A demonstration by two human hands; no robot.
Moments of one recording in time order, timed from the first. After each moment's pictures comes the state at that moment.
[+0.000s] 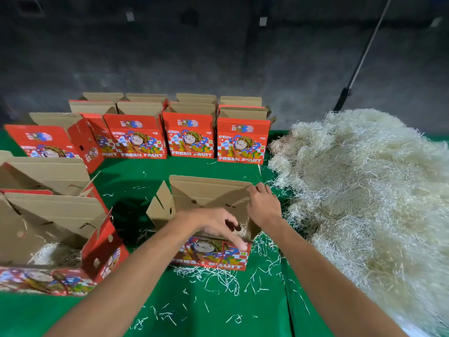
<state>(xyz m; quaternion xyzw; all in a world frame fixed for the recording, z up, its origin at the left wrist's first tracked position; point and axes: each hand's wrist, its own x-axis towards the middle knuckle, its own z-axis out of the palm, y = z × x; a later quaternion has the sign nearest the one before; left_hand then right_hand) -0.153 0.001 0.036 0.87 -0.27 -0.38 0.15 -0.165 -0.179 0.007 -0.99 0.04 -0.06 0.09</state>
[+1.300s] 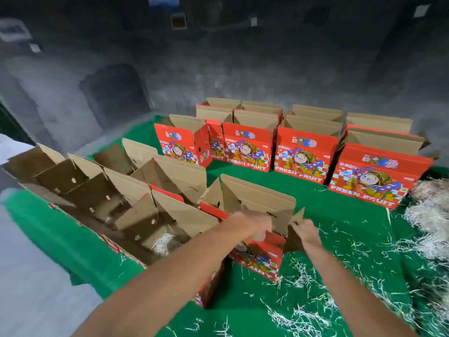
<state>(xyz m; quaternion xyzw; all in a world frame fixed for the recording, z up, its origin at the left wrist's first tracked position) -0.055 0.182 0.065 0.95 -0.16 -0.26 0.01 -0.023 0.021 -0.009 -0.87 0.17 0.12 0.44</state>
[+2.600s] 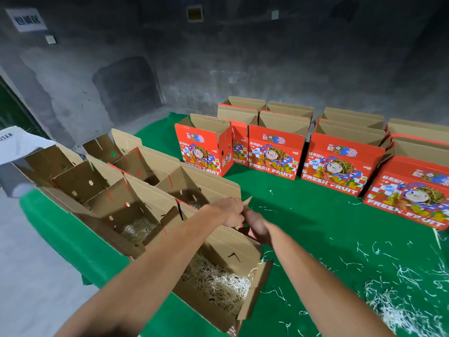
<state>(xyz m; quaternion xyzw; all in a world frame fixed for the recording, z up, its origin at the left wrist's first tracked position) -0.002 0.371 0.069 0.98 -0.04 -0.19 0.06 0.028 0.262 -0.001 -0.67 0.04 0.38 0.64</state>
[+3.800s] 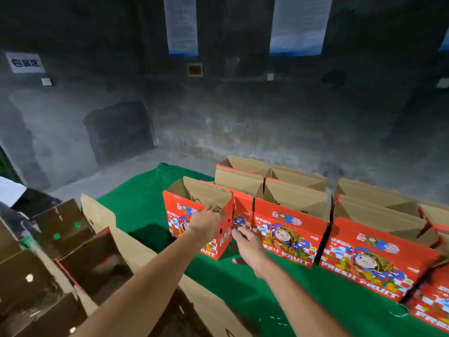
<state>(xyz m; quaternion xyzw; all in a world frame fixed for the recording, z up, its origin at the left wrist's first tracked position) 0.269 0.531 0.098 1.00 -0.02 0.03 -0.04 0.253 0.370 0.066 -0.76 -0.03 0.19 0.62</state>
